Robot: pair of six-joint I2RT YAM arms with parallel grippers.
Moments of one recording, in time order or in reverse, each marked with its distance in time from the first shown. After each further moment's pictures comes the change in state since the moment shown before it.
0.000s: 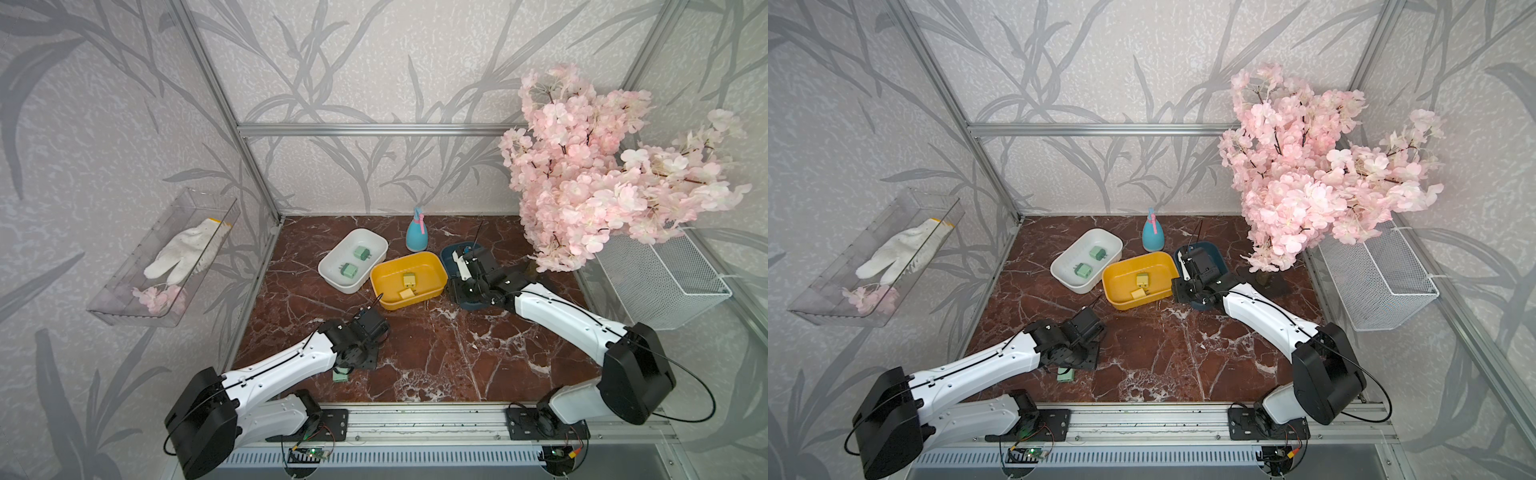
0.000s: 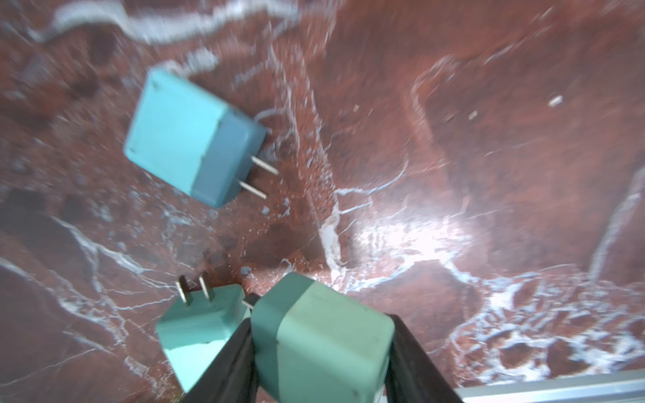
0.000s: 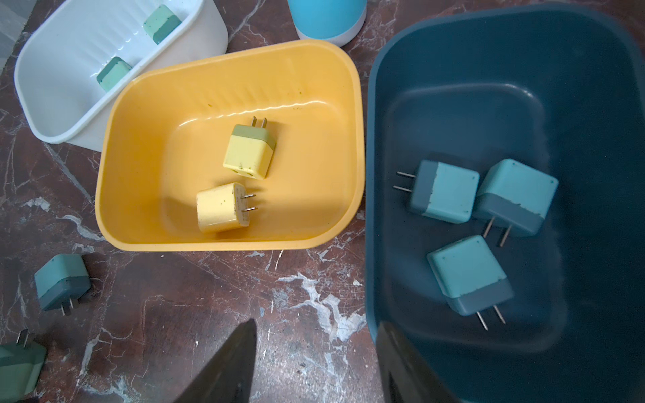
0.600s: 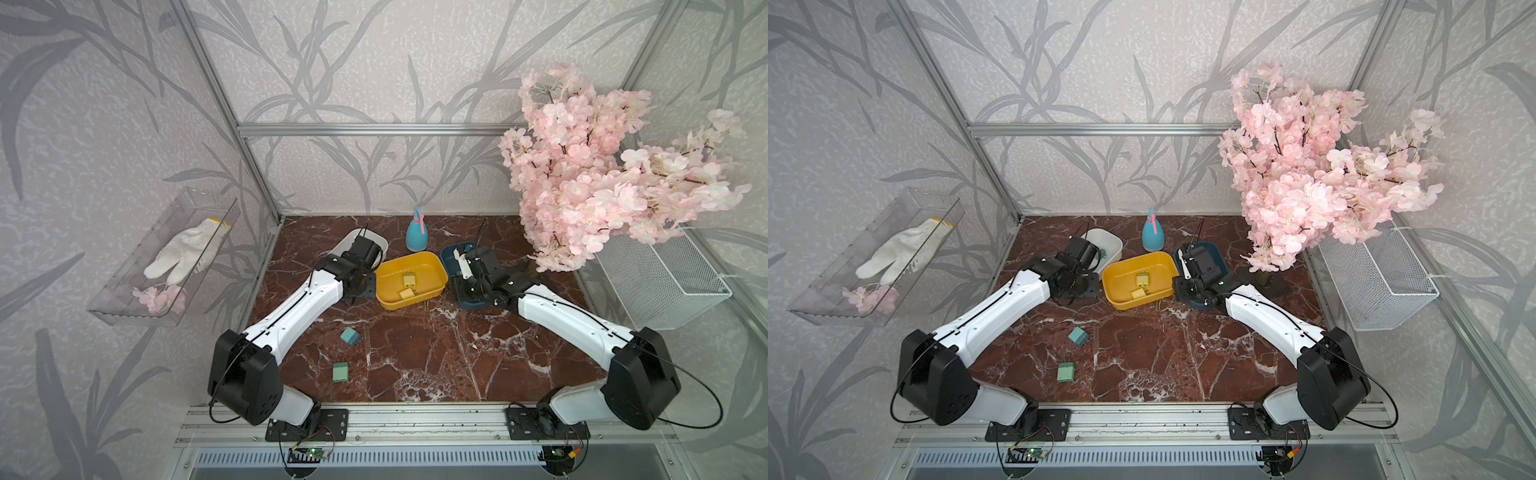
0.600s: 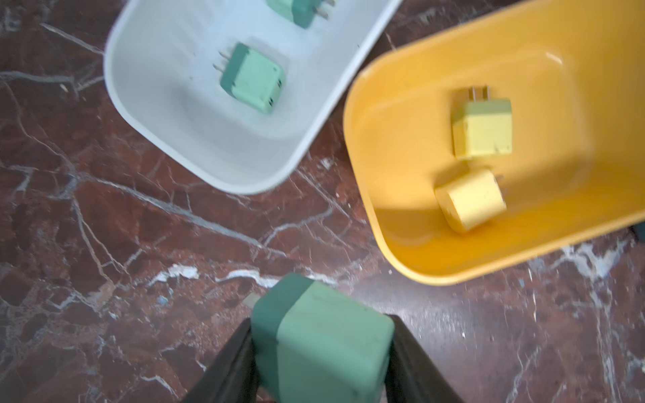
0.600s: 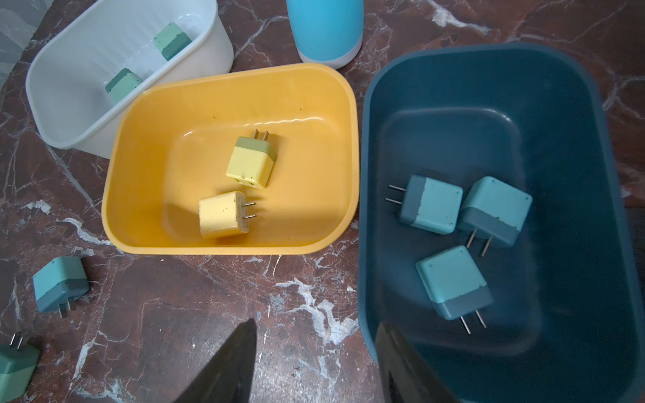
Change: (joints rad) left arm 0.385 0.370 0.558 -0.012 -0.073 0.306; right arm 0.002 -0.022 0.000 0.005 0.023 -0.031
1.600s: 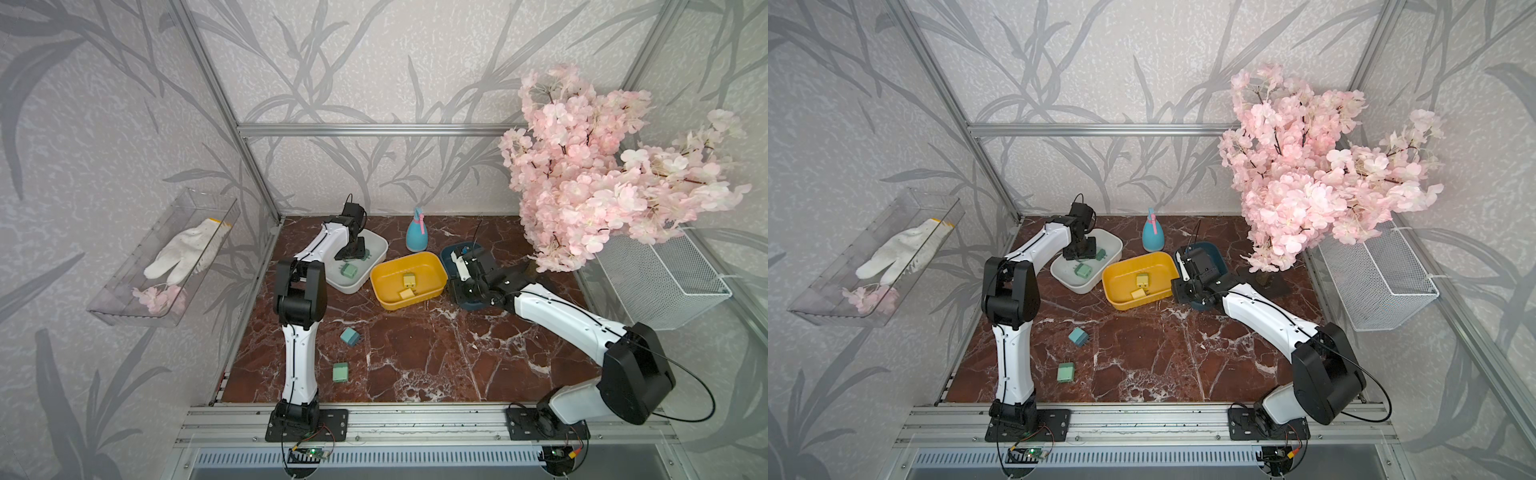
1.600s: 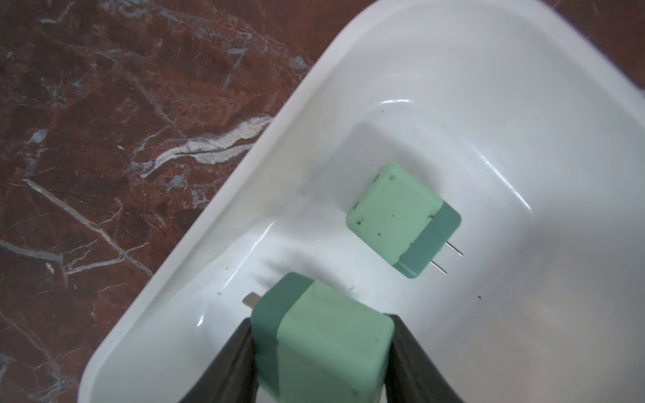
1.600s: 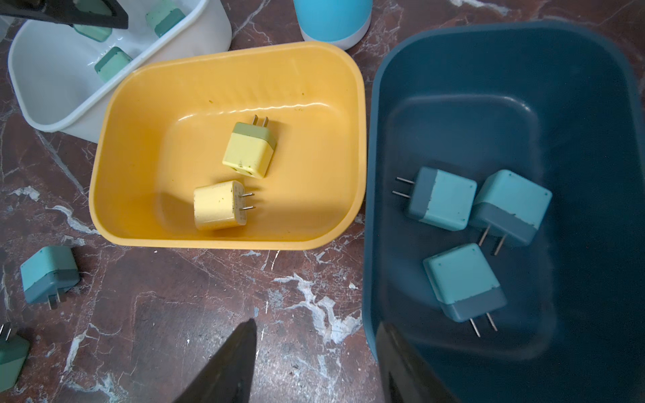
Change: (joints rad) left arm 0.264 0.689 0.571 0.047 0.008 0.136; right arm 0.000 0.032 0.001 0.000 -0.019 -0.014
